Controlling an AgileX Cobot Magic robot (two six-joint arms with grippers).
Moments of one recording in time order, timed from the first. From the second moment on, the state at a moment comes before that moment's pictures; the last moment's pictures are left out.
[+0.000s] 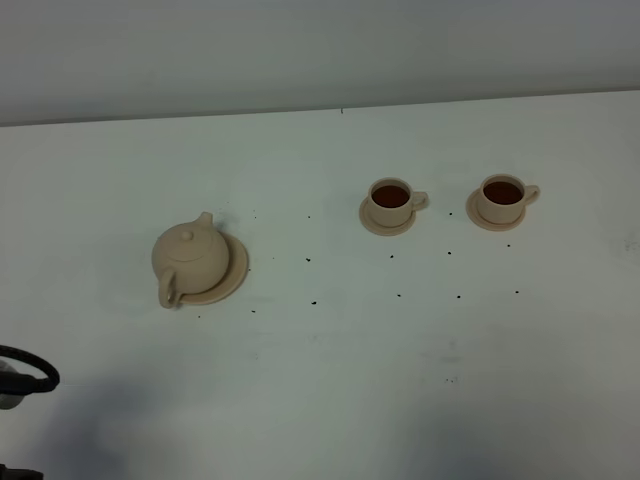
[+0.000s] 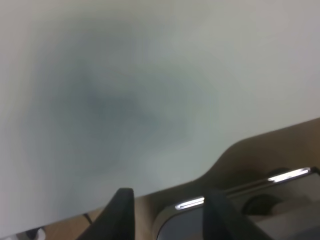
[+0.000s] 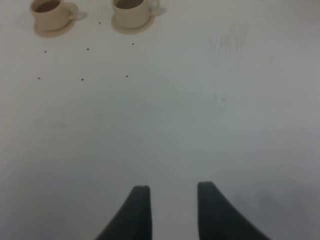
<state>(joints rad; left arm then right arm) -0.21 0.59 -0.50 -0.08 1.03 0.01 0.16 0.06 -0.48 0.09 1.08 -0.02</state>
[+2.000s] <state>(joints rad) 0.07 -0.01 -0.50 -0.10 1.03 0.01 0.16 0.06 -0.48 0.09 1.08 -0.02</state>
